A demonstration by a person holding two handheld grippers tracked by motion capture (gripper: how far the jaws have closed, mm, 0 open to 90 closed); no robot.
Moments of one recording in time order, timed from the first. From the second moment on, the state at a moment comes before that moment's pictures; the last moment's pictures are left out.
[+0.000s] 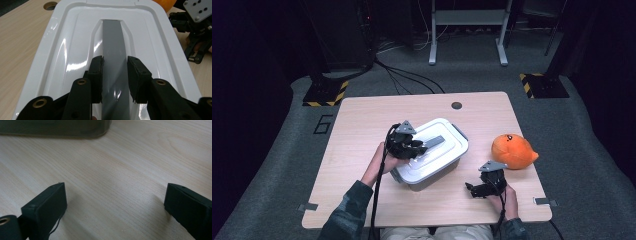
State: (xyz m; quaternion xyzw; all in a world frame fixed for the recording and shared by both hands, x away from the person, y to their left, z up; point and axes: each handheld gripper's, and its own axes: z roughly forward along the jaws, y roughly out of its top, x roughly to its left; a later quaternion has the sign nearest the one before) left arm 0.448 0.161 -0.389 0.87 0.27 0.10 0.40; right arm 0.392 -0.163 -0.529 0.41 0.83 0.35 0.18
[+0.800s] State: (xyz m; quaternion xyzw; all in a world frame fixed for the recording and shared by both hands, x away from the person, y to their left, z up) left arm 0.444 0.173 -0.364 0.85 0.28 0.12 0.42; right arm 0.392 -0.163 -0.529 0.41 0.83 0.35 0.18
